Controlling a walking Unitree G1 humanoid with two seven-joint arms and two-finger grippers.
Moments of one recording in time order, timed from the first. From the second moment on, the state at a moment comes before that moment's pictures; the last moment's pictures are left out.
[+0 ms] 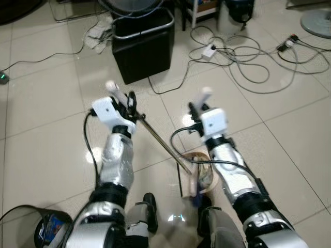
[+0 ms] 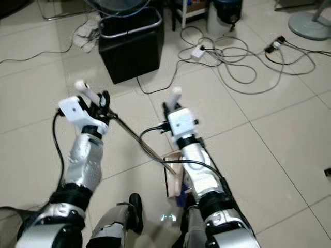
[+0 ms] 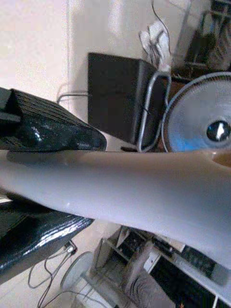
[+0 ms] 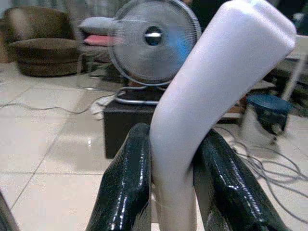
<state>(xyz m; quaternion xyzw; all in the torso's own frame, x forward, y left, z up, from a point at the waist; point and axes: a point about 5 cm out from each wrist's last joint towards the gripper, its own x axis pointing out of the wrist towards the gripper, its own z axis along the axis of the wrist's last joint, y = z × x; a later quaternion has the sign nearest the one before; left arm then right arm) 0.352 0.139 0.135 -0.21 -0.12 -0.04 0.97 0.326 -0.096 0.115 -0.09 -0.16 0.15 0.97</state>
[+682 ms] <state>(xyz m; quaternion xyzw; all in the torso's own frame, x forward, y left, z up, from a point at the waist) 0.389 0.208 0.261 -0.12 -0.26 -0.13 0.95 0.309 -0.127 0.128 -0.01 -0.20 0.11 0.97</state>
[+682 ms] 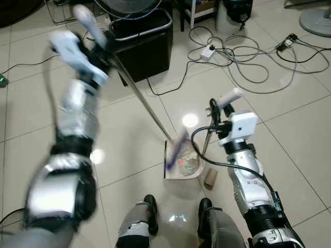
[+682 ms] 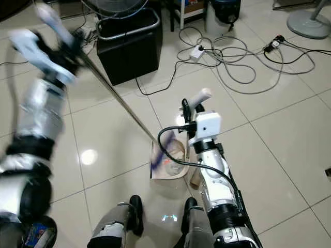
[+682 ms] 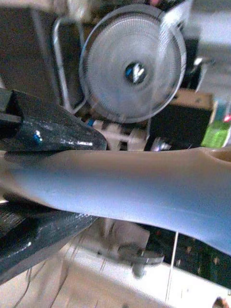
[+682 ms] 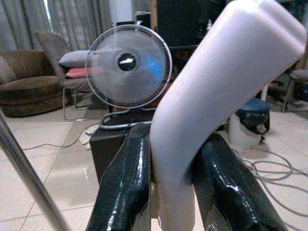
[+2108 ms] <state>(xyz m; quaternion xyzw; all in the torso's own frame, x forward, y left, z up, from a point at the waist) 0.304 0.186 0.110 0.06 -0.04 -0.05 1.00 0.318 -0.140 0.261 0.11 -0.22 0.06 0.97</state>
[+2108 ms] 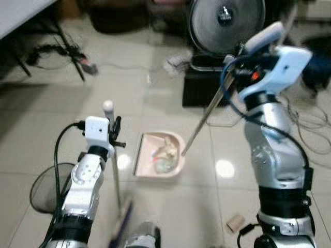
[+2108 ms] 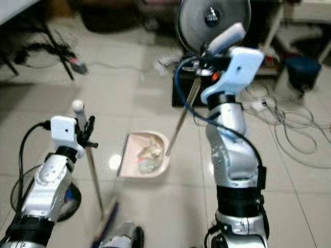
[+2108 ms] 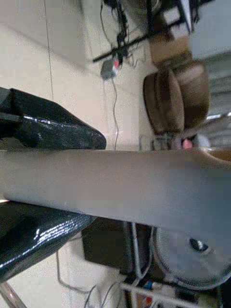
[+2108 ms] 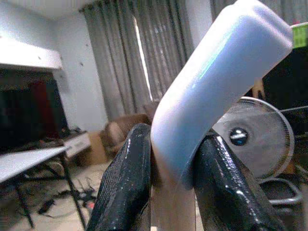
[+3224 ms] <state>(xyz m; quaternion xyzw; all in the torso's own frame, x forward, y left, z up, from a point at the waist) 0.297 0.170 0.129 0.08 -0.05 -0.08 0.99 0.329 -0.148 0.271 0.15 -0.20 0.04 0.97</state>
